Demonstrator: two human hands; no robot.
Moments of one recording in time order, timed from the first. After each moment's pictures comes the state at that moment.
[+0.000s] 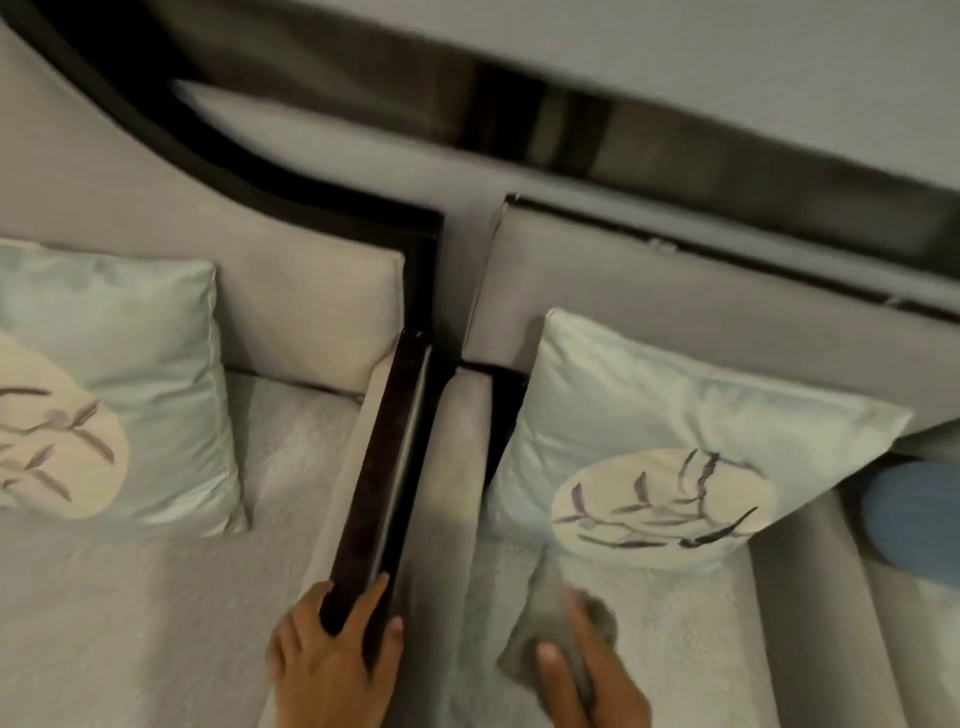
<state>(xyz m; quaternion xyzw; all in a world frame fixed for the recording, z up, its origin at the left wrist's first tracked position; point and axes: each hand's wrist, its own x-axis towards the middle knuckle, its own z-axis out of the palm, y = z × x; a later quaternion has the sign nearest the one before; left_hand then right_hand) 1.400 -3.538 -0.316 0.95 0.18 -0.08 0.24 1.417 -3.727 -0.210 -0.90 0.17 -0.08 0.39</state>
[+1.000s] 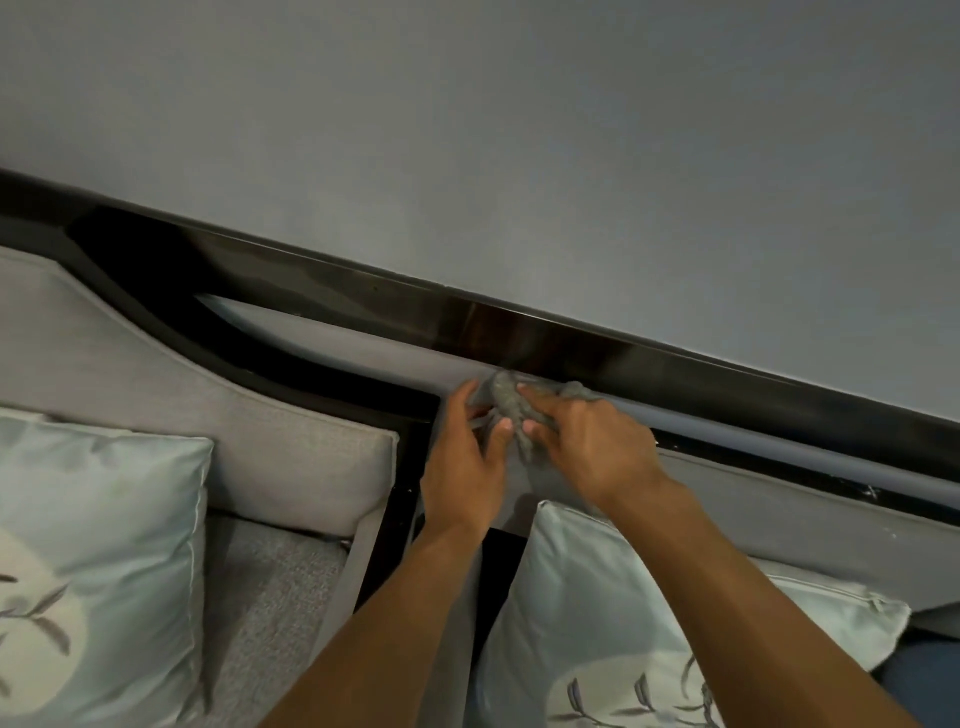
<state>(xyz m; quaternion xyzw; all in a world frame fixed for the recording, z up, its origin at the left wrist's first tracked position) 1.737 -3.597 -0.171 0.77 0.11 0.07 0.63 1.770 -3.725 -0.079 -0.99 -0.08 0.10 0.04</state>
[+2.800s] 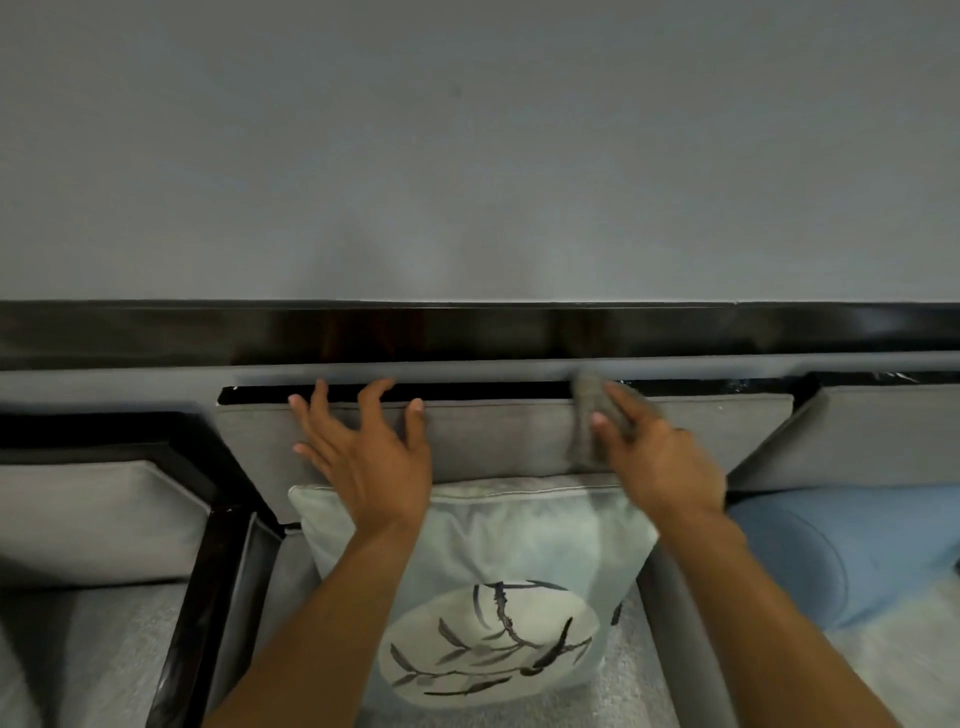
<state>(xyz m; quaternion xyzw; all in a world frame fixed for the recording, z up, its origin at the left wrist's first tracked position) 1.725 -3.788 -0.165 0.89 0.13 0.18 0.41 1.678 -4.024 -0.085 -0.95 0.25 0.06 0.19</state>
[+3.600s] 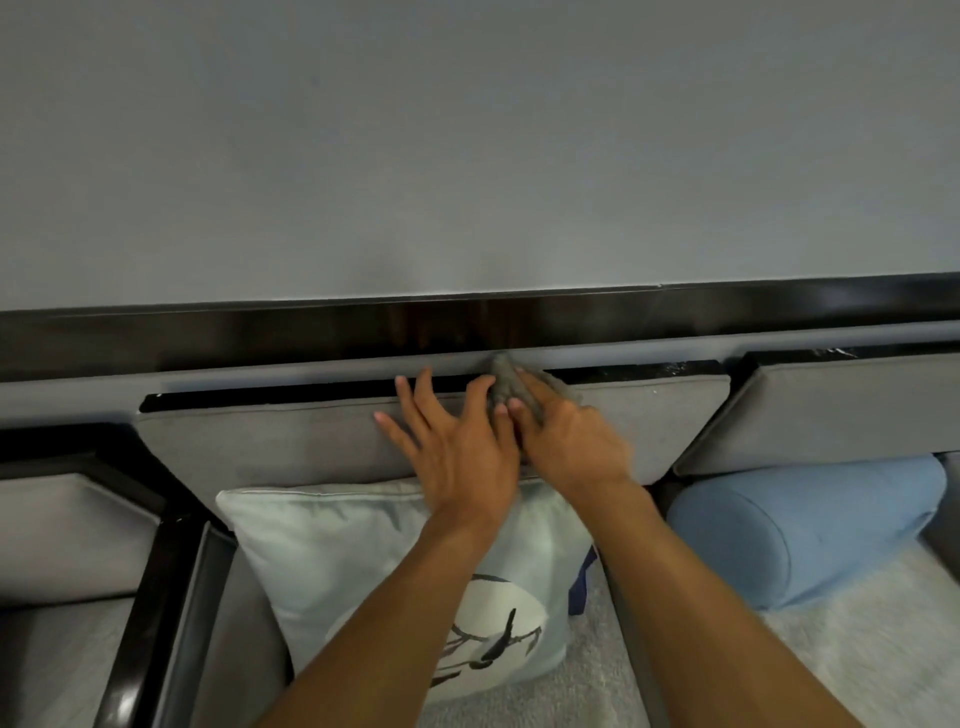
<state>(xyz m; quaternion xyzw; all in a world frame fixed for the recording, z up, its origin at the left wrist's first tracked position) 1.697 -3.923 -0.138 0.95 0.00 0.09 0.30 1.690 -4.035 -0.103 -0.95 0.17 0.04 0.26</state>
